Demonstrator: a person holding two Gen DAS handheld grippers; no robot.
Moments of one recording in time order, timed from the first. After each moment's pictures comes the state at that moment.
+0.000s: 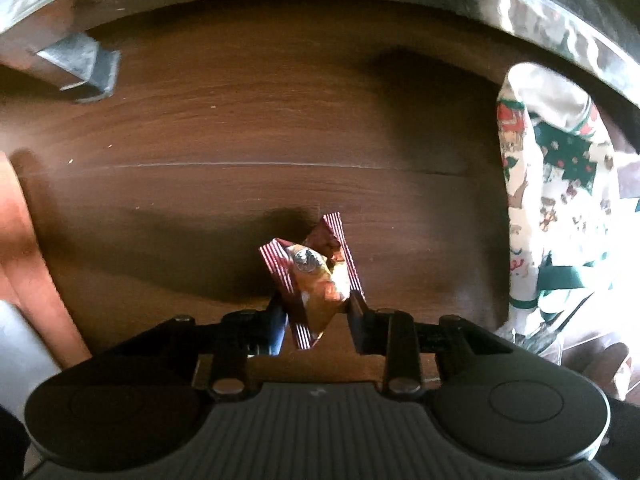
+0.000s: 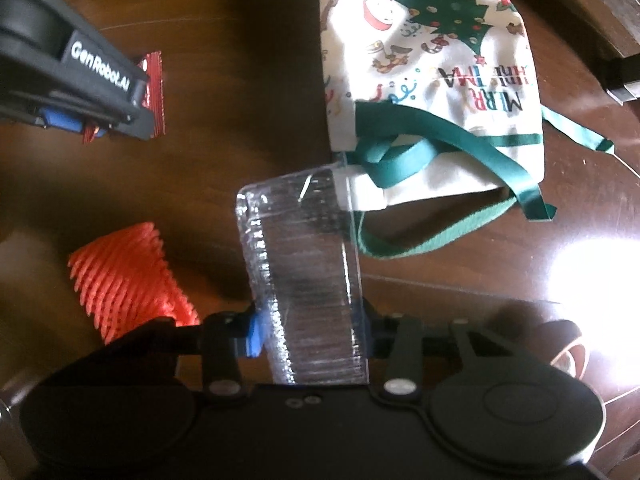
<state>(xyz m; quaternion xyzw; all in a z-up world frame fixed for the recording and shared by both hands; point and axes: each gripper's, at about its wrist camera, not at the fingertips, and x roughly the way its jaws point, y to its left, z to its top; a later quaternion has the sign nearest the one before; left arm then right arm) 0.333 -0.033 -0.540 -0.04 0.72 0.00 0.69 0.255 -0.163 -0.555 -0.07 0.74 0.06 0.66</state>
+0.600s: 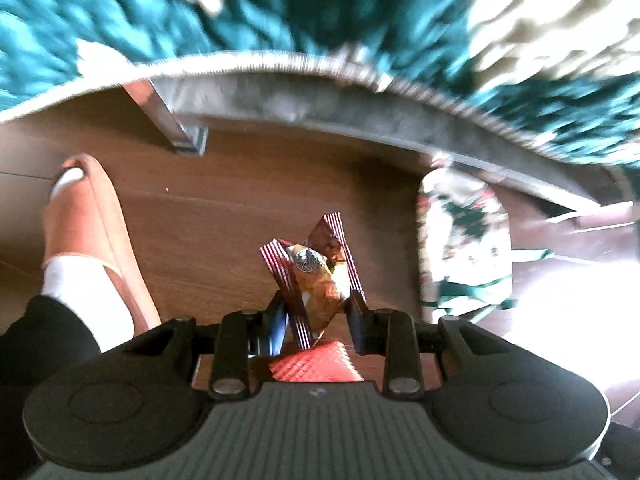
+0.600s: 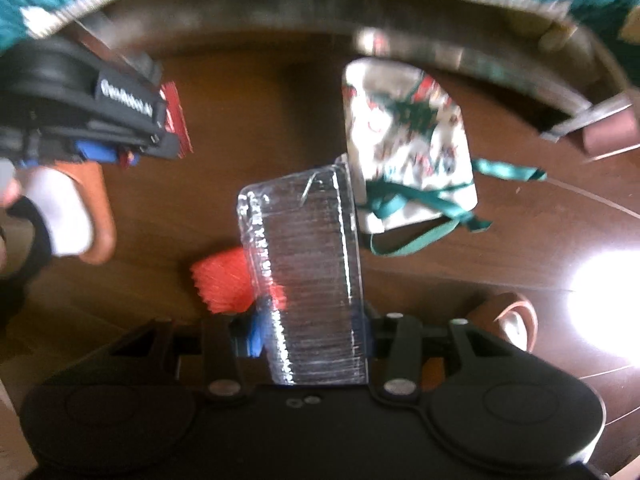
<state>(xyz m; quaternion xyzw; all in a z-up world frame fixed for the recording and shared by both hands) 0.303 0.000 -0.375 -0.10 0.65 0.01 0.75 0.232 -0.157 -0.387 -0.03 0.68 0.08 0.73</state>
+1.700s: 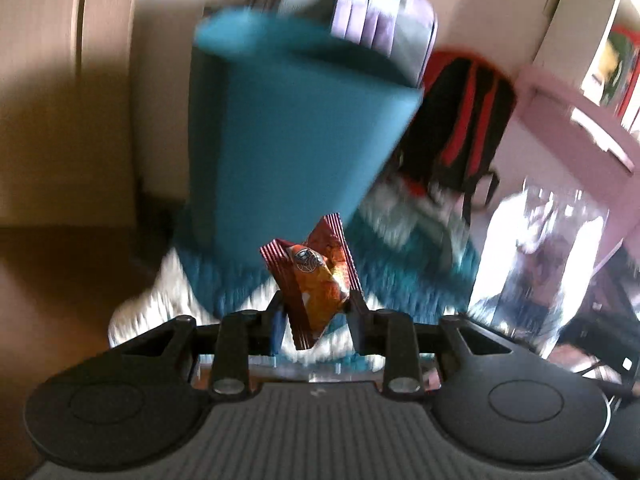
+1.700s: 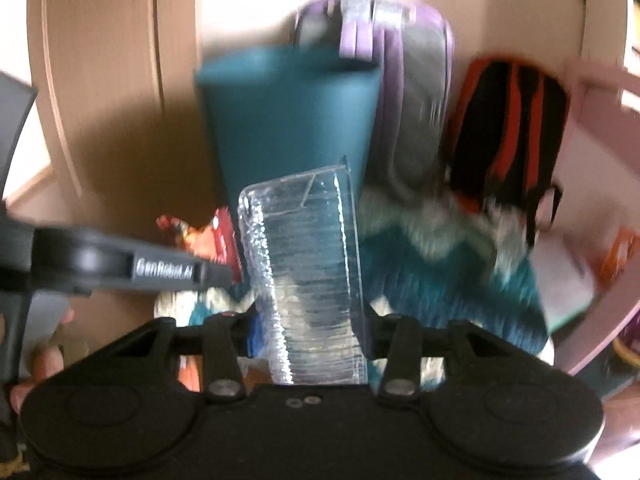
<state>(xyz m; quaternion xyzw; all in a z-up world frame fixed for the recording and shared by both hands) 0.212 0.028 0.010 -0.12 0.34 -0.05 0.93 0.164 -0.147 0.001 -0.06 0.29 0.15 0.94</state>
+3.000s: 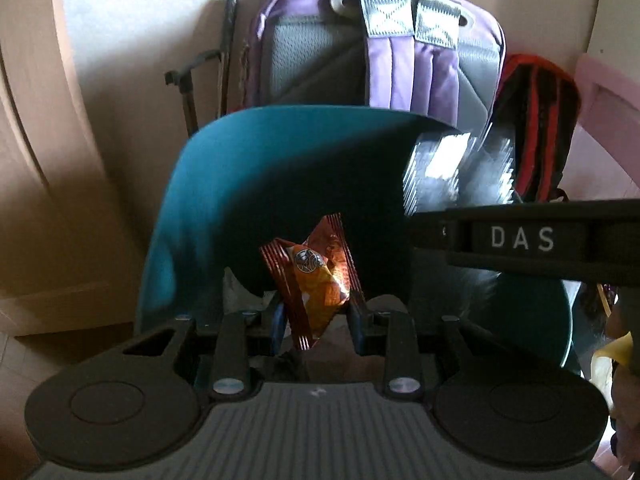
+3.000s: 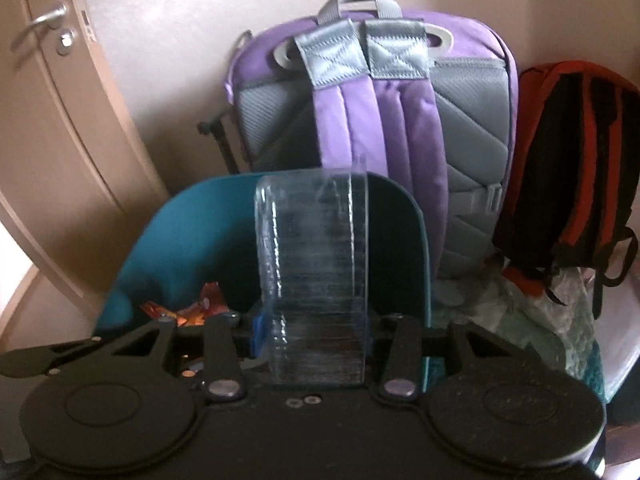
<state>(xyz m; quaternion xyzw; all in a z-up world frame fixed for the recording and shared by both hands) 0.433 0.060 0.063 -0.01 0.39 -0.03 0.92 0.443 -0.096 0.088 0.04 0.36 0.15 0.92</state>
